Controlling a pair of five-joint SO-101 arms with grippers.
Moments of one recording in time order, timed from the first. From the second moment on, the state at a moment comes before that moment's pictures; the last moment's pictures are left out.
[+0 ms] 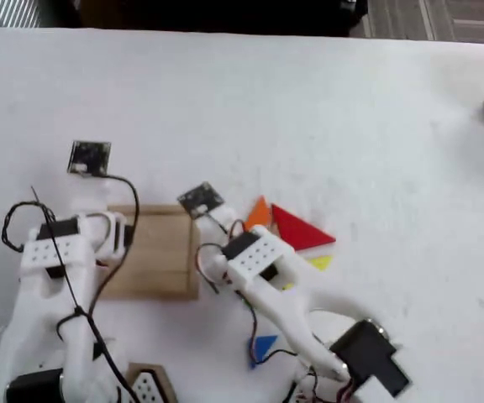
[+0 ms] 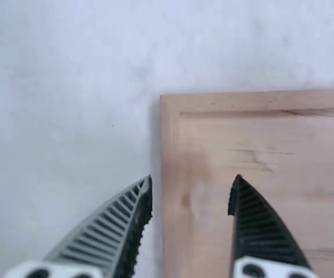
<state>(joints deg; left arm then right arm) -16.0 -27.4 60.0 45.4 -12.2 -44.4 -6.5 46.8 49.6 -5.4</state>
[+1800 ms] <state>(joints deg) -16.0 -27.4 60.0 45.1 -14.3 -42.1 0.1 39.6 55.1 -3.9</state>
